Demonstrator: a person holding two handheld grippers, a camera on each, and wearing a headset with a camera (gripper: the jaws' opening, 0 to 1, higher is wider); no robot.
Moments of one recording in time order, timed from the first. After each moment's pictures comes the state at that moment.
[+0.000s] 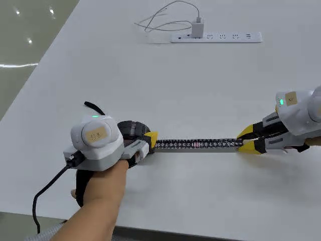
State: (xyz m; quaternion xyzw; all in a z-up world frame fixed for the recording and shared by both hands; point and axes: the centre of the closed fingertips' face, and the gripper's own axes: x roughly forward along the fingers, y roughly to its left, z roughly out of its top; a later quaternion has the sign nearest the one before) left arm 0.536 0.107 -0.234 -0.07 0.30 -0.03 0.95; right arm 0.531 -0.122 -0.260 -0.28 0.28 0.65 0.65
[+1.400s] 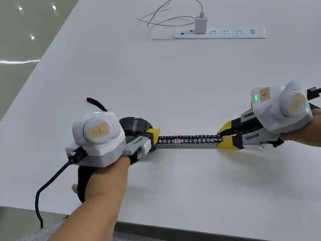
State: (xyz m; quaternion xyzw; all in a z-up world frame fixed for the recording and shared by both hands) left arm 0.537 0.107 -0.234 -0.07 0.30 -0.03 0.95; right arm 0.529 -0.072 -0.262 -0.27 0.26 0.67 0.64
